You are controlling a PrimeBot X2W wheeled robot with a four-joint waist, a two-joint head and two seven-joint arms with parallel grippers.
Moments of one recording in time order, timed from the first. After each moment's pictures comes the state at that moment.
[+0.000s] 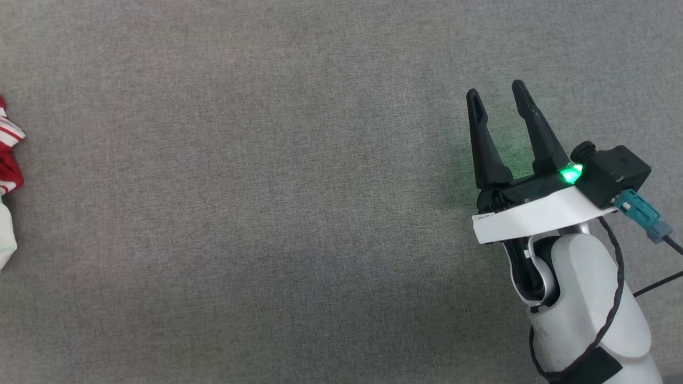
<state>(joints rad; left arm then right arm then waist) -1.00 0.64 -0.13 1.12 -0.72 -0.12 0.60 -0.46 -0.06 0.17 0.22 0.36 0.13 -0.26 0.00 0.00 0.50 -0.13</state>
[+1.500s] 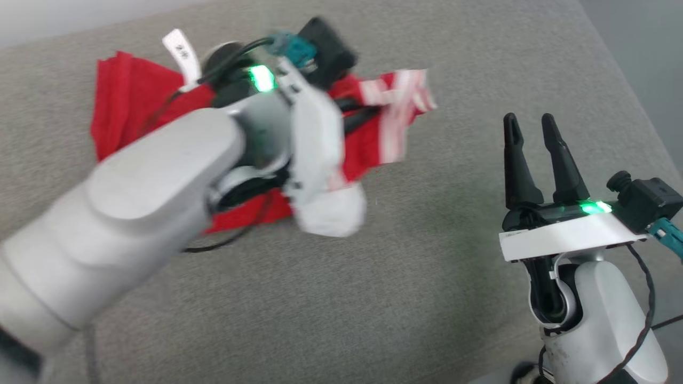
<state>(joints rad) -1.22 0.46 -1.17 0.29 -1.02 -0.13 0.30 -0.36 -0.05 0.10 0.20 0.52 0.13 -0.26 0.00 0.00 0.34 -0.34</state>
